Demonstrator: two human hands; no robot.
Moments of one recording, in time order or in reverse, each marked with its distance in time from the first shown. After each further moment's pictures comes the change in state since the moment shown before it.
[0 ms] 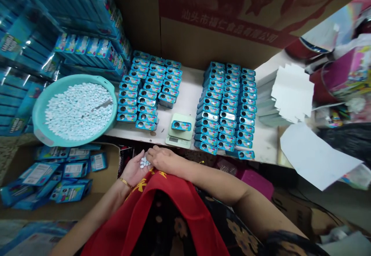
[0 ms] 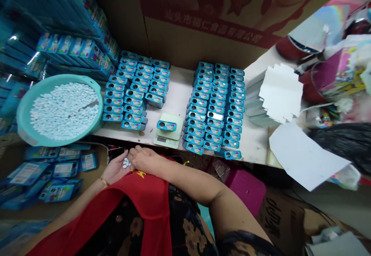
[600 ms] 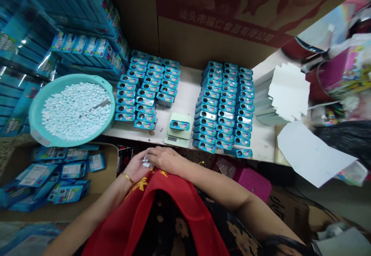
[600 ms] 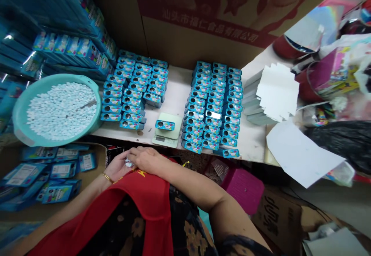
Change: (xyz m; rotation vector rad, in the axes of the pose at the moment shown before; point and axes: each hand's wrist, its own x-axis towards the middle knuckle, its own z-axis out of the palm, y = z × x) left_hand 0.012 -0.003 0.007 -0.001 -0.021 -0.089; right_hand -0.016 0.005 -0.005 0.096 0.107 0.026
